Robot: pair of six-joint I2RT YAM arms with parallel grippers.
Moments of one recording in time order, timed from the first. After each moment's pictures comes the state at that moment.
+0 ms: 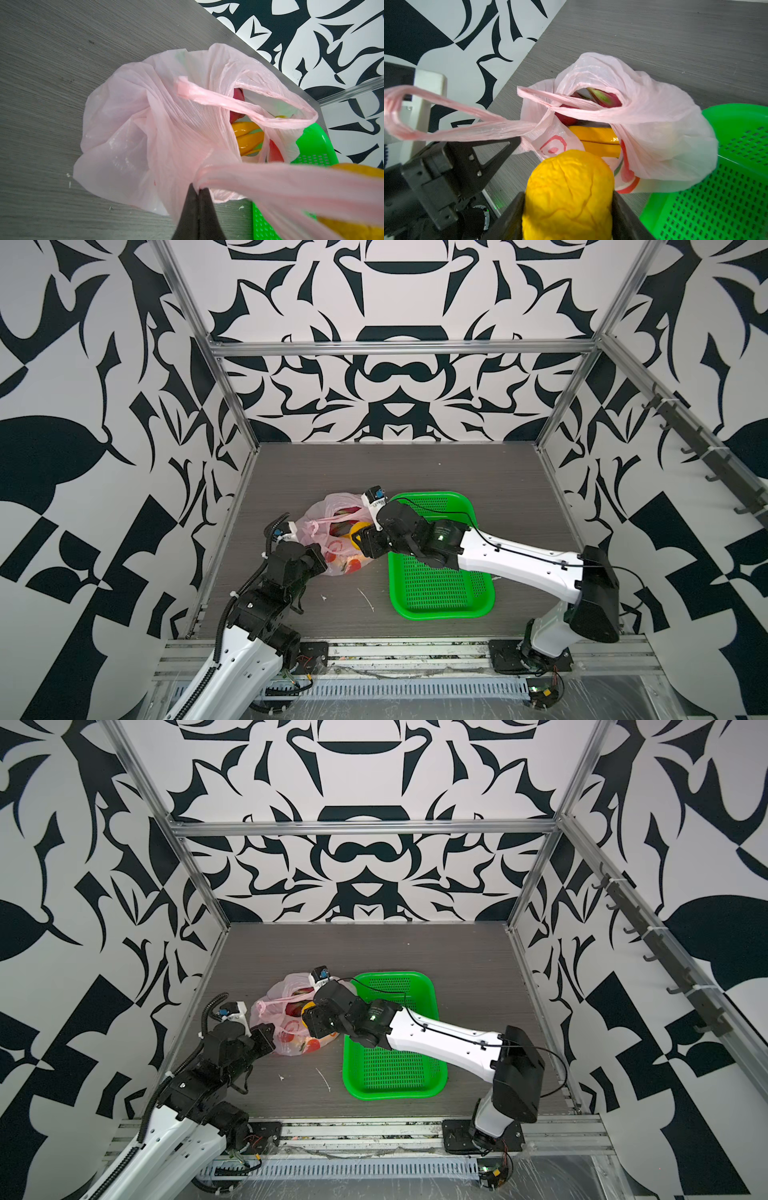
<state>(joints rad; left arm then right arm) -0.46 0.50 0.47 -0.55 -0.17 -0.76 1.10 1.57 1.34 -0.42 0.13 0.54</state>
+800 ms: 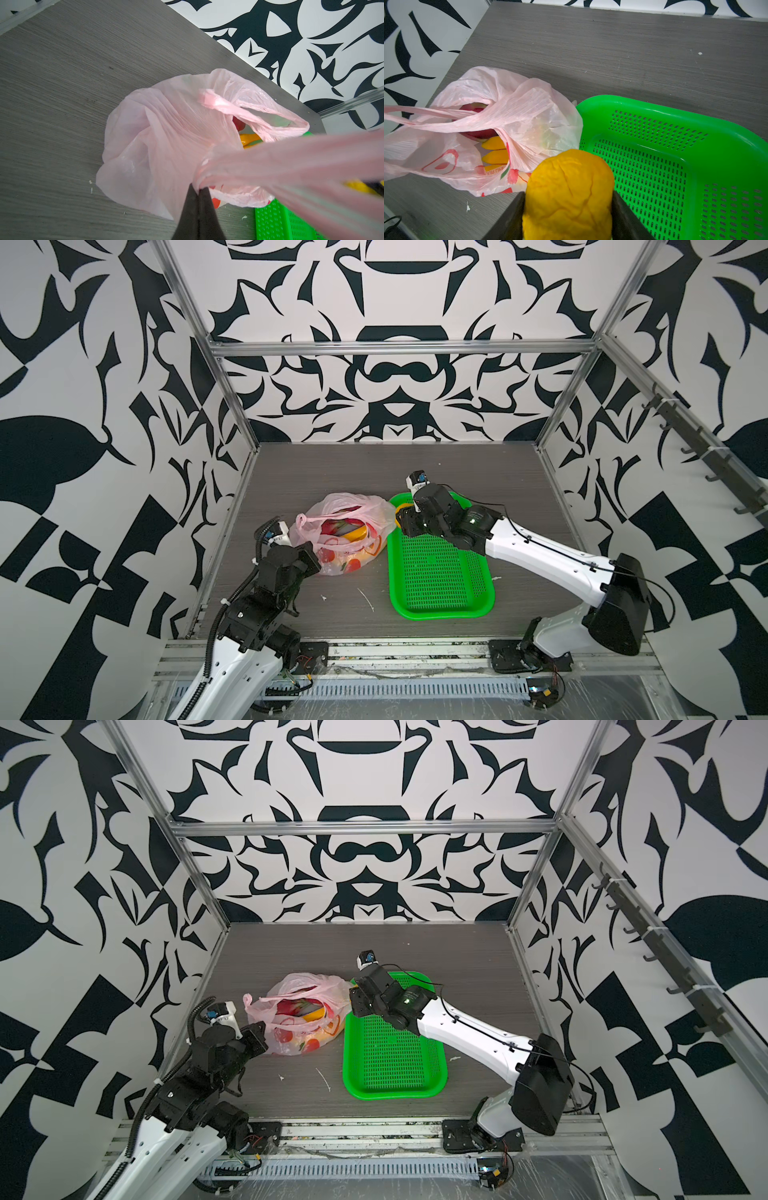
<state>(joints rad) -0.46 0.41 0.51 -0.62 -0.25 -0.72 0.86 1.47 1.22 -0.51 0.20 0.49</state>
